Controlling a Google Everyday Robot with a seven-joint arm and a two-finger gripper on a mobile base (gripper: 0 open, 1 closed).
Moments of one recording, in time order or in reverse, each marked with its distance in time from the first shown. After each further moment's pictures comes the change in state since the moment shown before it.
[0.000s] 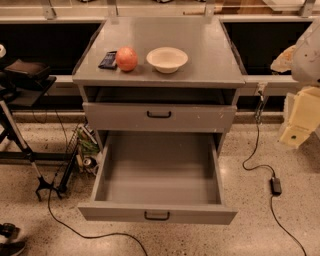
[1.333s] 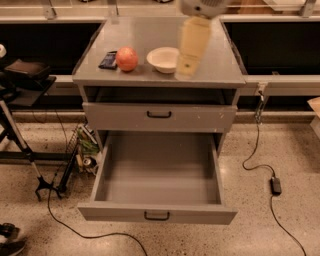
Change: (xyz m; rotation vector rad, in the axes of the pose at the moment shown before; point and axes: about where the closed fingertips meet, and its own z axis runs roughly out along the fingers) arm -0.194 -0.078 -0.004 0.070 -0.134 -0.247
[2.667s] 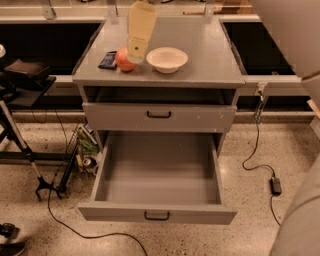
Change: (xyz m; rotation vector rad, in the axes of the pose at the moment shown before) arm -0.094 -0.046 0.030 0.025 -0.051 -0.044
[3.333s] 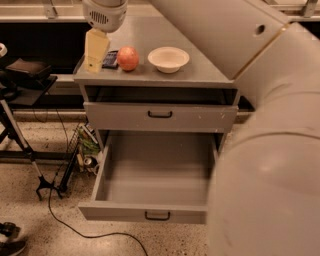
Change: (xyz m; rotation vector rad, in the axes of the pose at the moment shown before) arm -0.057 -0.022 0.099 0.025 0.016 0.205
